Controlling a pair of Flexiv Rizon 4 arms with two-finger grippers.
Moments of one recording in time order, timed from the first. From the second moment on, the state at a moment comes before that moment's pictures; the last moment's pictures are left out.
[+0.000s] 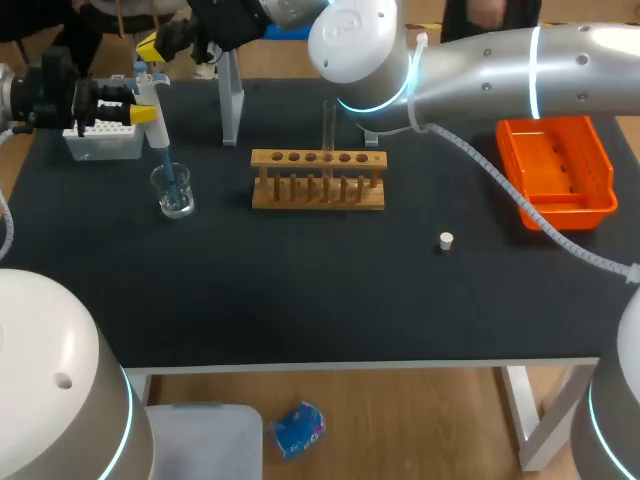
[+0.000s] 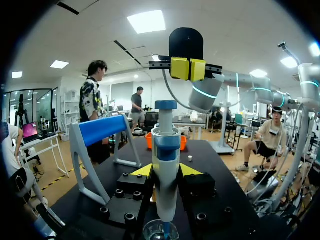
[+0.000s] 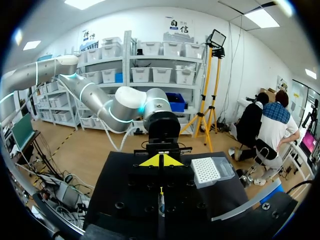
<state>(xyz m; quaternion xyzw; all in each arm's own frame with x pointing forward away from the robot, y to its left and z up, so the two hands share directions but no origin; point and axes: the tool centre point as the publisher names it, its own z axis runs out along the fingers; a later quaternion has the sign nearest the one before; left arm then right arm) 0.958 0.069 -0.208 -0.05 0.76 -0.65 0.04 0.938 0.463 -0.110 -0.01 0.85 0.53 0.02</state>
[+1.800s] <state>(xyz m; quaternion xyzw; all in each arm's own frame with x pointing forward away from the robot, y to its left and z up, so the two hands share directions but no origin) 0.958 0.070 -0.208 -0.05 0.76 -0.65 0.04 0.952 0.475 -0.132 -0.01 0.85 0.53 -0.01</state>
